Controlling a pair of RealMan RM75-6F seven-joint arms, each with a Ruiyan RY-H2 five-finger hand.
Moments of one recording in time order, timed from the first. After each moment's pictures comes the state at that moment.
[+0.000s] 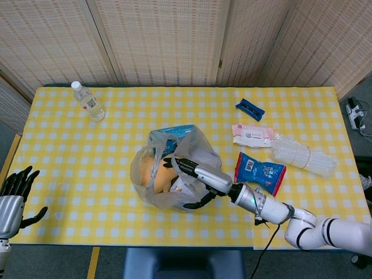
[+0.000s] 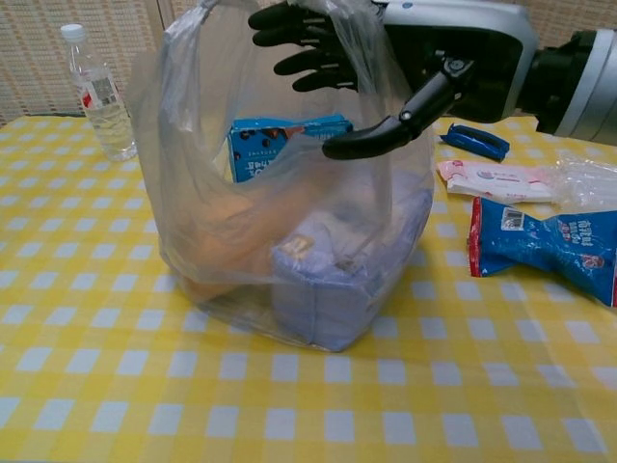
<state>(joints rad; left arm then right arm) -0.10 -1.09 -0.04 -1.62 1.52 1.48 -0.01 0.91 -1.30 0.04 -1.59 -1.75 1.07 0.97</state>
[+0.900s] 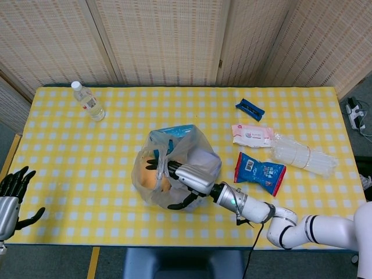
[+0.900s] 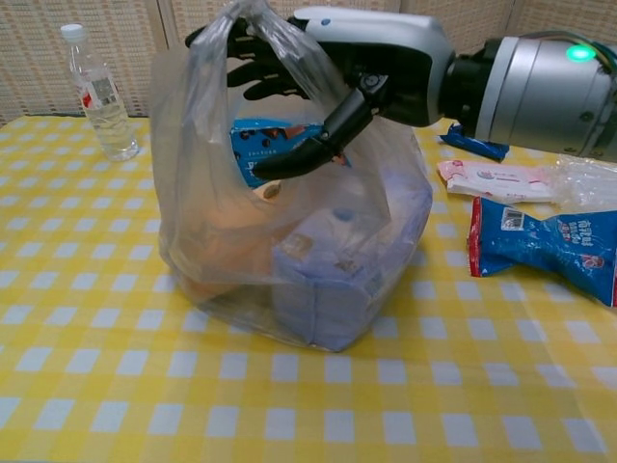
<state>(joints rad) -0.09 -1.06 -0.03 -1.62 1.54 1.51 -0.07 0.98 -1.37 0.11 -1.63 -1.64 0.96 0.78</state>
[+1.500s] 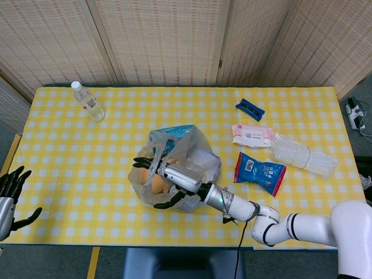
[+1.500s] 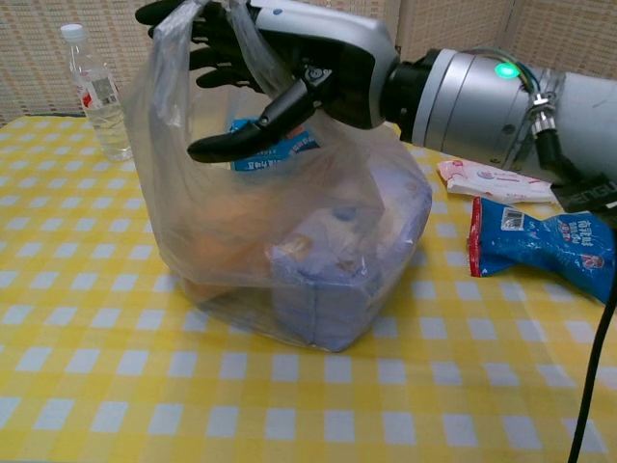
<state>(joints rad) -0.08 -1.05 -0.04 -1.62 1.54 1.52 -0.11 1.01 -1.52 0.14 -1.50 -1.65 1.02 0.87</state>
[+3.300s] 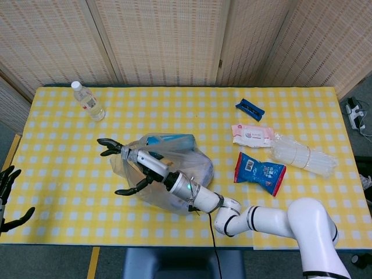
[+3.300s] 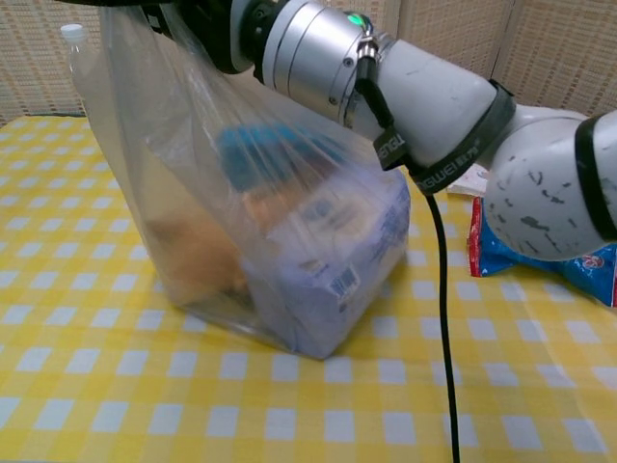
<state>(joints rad) -0.06 -1.01 -0.04 -1.63 1.54 1.56 -0.19 1.20 -1.77 0.31 -1.26 -1.57 1.06 1.27</state>
